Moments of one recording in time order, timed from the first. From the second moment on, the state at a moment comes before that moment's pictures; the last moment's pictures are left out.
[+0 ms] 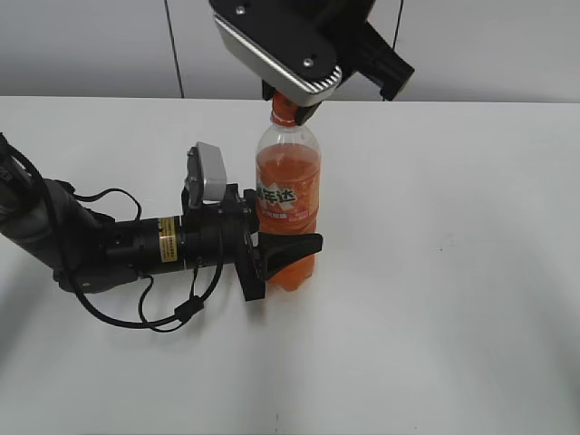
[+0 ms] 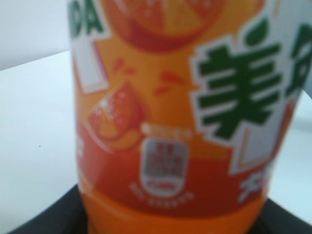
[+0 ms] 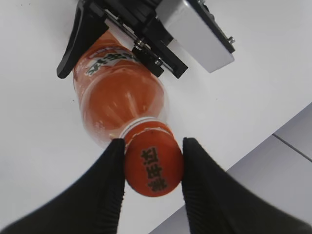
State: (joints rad) left arm -0.37 2.34 -0.99 1.05 -1.29 -0.35; right arm 0.71 1.92 -1.87 0.06 1.23 -1.91
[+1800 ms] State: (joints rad) left arm -0.37 2.34 -0.99 1.05 -1.29 -0.35; right arm 0.23 1.82 -1.80 0.17 1.22 -0.12
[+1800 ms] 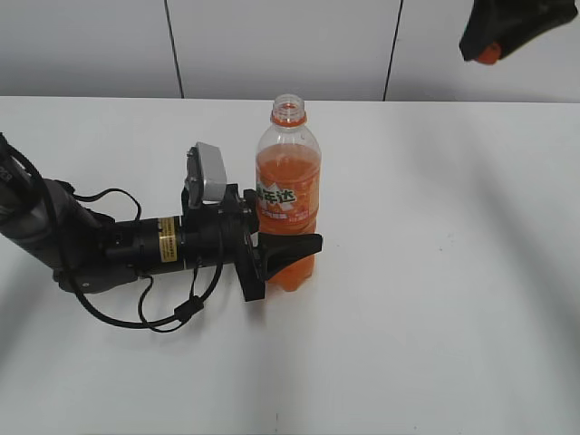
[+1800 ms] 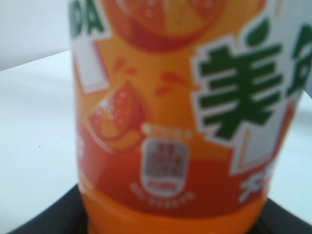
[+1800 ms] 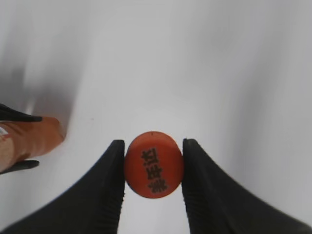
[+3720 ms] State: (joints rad) left arm -0.37 2.34 -0.99 1.04 -1.29 -0.35; right arm 0.19 2.23 -1.55 0.09 0.87 -0.13
